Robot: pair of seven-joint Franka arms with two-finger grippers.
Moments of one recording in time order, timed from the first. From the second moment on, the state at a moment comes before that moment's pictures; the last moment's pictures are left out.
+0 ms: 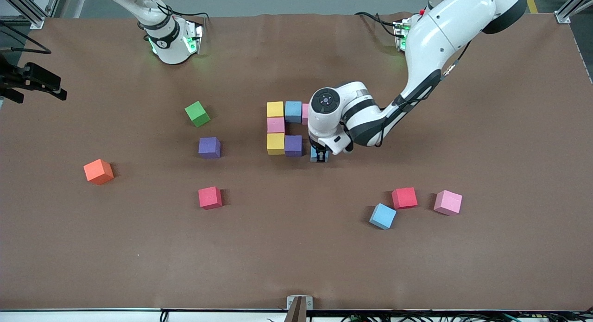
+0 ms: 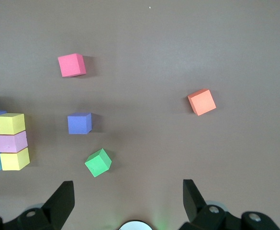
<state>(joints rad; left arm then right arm) -0.15 0.79 -0.72 -1.72 0.65 2.25 -2.67 -0.04 0.03 0.02 -1.41 0.02 1.36 -0.07</state>
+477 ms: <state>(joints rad) -0.18 0.80 -0.71 -1.70 0.65 2.25 -2.70 -0.03 0.02 0.02 -1.43 0.02 1.37 -0.07</state>
